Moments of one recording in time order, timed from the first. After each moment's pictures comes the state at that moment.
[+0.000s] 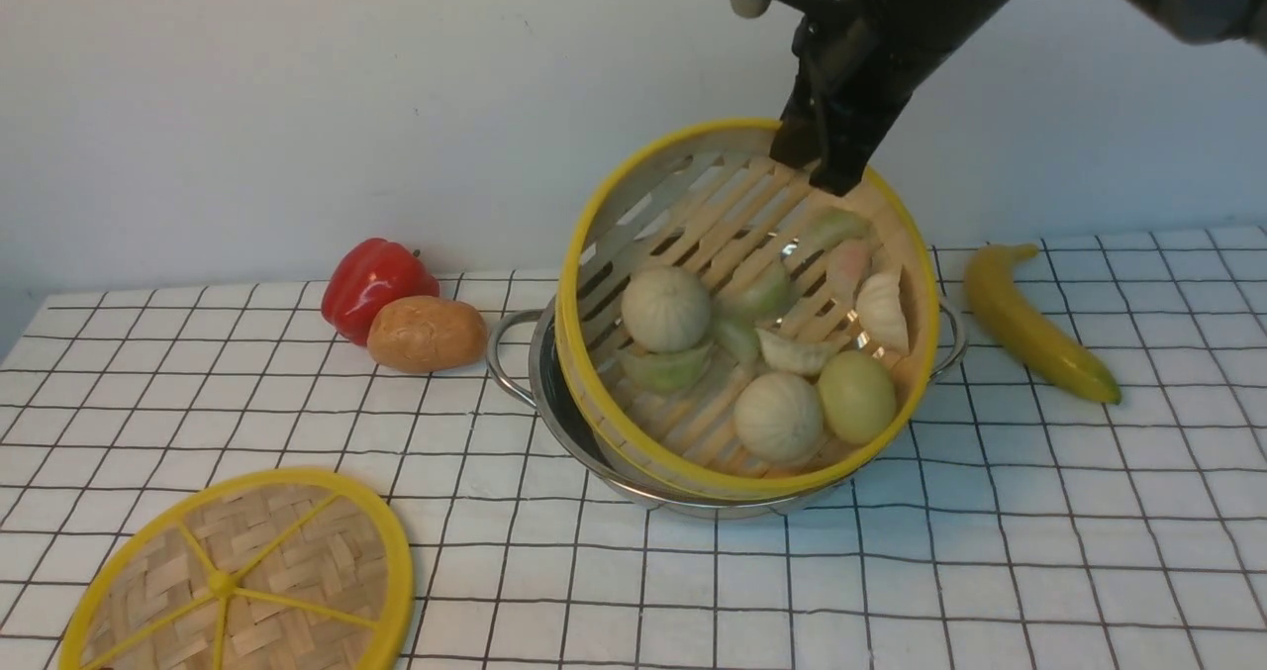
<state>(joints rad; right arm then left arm) 0.39 2.11 -2.18 0.22 1.24 -0.89 0.10 0.00 0.01 -0.03 0.34 0.07</state>
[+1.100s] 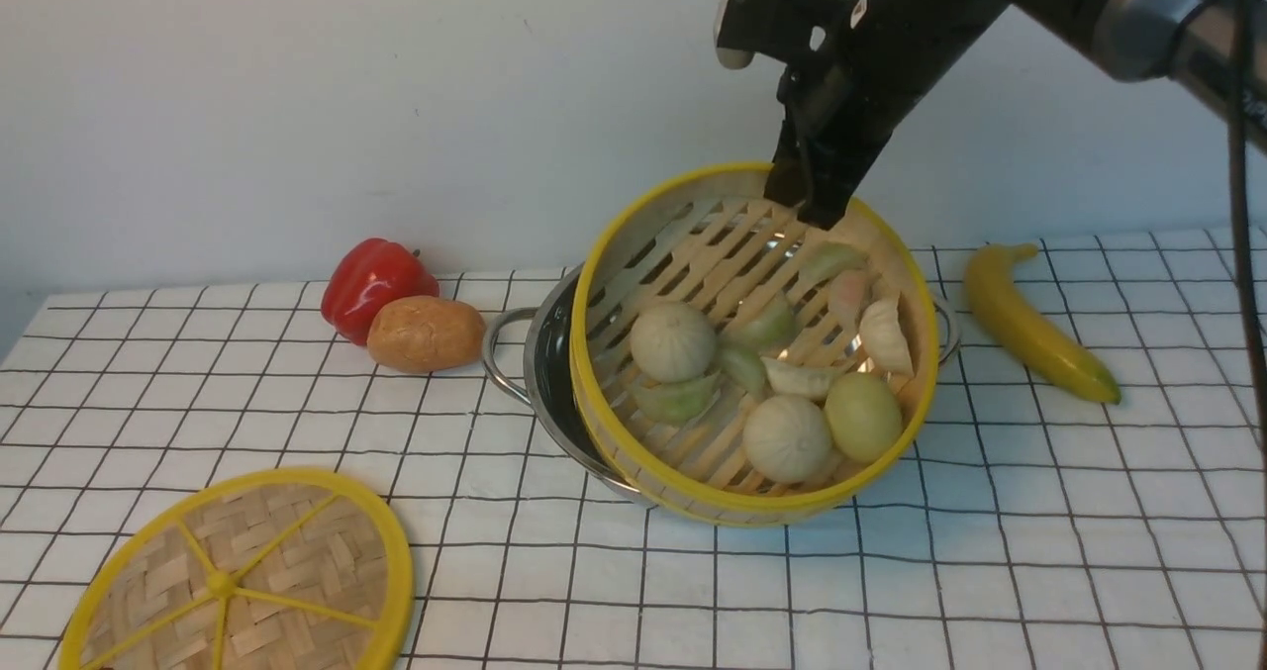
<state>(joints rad) 0.39 2.19 -2.22 0.21 1.26 -0.88 0.10 0.00 0.01 -0.03 0.34 0.07</state>
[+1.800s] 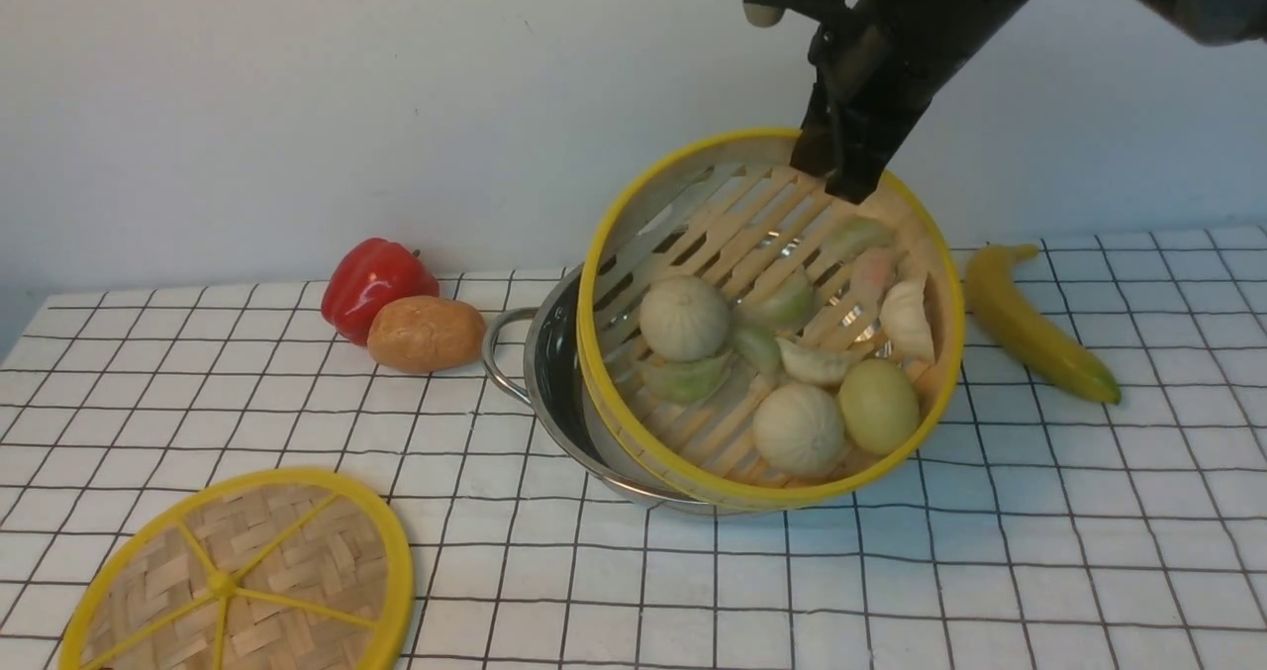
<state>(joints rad) 0.39 2.07 -2.13 0.17 1.25 -0.84 0.10 0.00 0.01 -0.03 0.34 0.07</state>
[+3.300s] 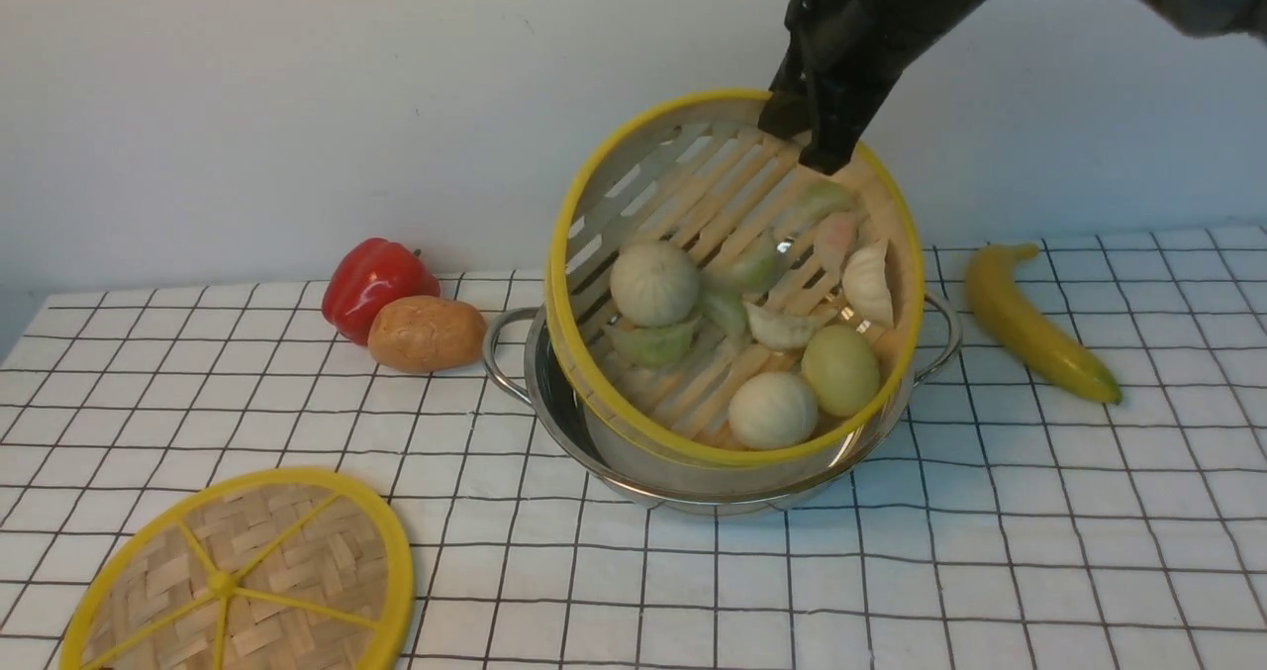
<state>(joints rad) 0.39 2.13 -2.20 0.23 1.18 -0.91 0.10 0.00 0.01 -0.03 0.34 0.07</state>
